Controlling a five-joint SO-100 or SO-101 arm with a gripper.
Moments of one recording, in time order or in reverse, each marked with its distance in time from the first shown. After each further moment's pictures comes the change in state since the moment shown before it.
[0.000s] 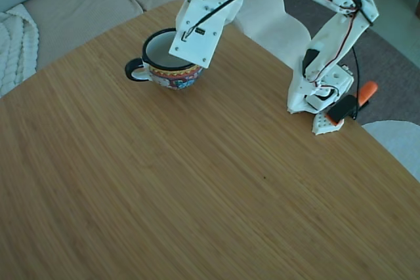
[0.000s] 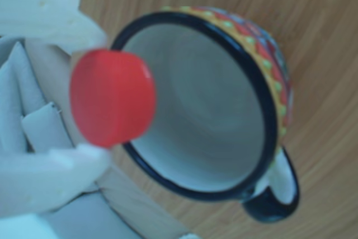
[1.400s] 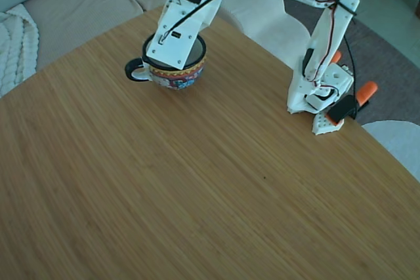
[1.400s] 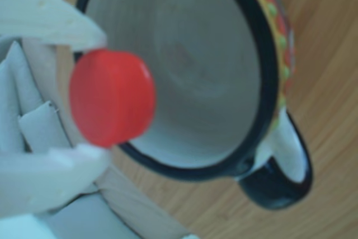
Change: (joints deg) arm 1.9 -13.1 -6.5 -6.9 -0.1
